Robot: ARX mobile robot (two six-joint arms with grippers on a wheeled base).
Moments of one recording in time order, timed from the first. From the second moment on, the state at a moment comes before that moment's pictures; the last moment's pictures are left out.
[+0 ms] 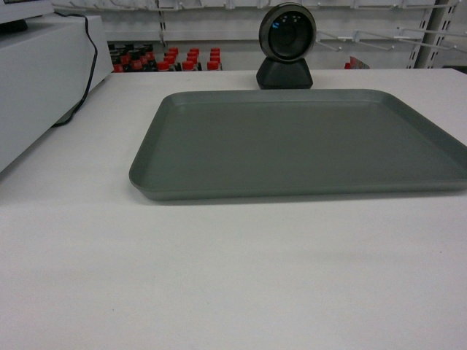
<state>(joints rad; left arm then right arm) 0.00 0.17 0.01 0.17 0.00 -0.01 0.00 0.01 0.01 -0.01 0.00 0.01</state>
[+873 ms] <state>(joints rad) 0.00 0.01 0.01 0.00 0.00 -0.01 0.00 0.00 0.01 0.00 0.00 0.01</state>
